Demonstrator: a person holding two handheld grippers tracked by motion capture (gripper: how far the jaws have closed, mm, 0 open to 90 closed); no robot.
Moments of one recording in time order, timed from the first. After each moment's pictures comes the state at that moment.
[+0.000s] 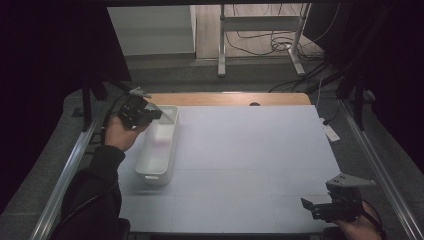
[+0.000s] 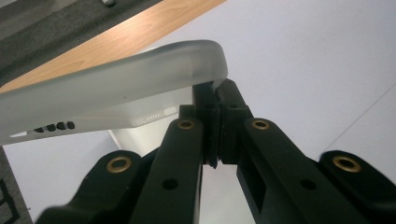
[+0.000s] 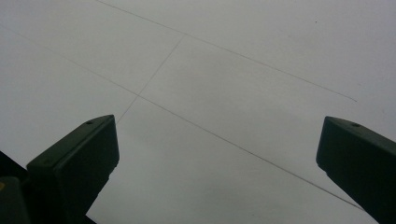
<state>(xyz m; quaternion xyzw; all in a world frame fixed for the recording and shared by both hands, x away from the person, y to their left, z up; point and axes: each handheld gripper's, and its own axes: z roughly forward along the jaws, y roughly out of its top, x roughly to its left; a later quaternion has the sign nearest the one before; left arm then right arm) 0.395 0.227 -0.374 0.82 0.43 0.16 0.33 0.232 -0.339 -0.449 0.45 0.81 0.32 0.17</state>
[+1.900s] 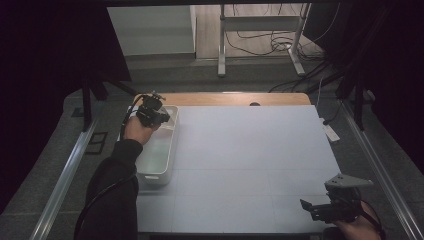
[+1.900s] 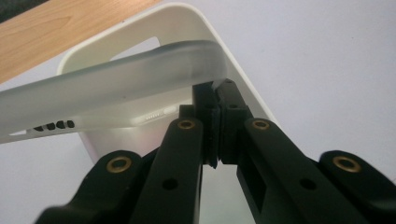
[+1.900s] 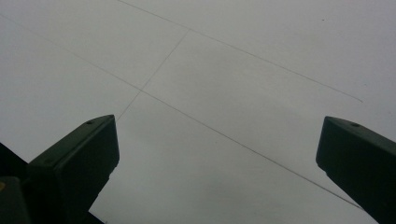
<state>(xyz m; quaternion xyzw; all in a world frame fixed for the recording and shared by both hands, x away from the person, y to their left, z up) 0.455 0.207 -0.434 0.83 0.48 0.13 0.26 0.232 -0.337 -0.450 0.44 0.82 0.31 0.17</state>
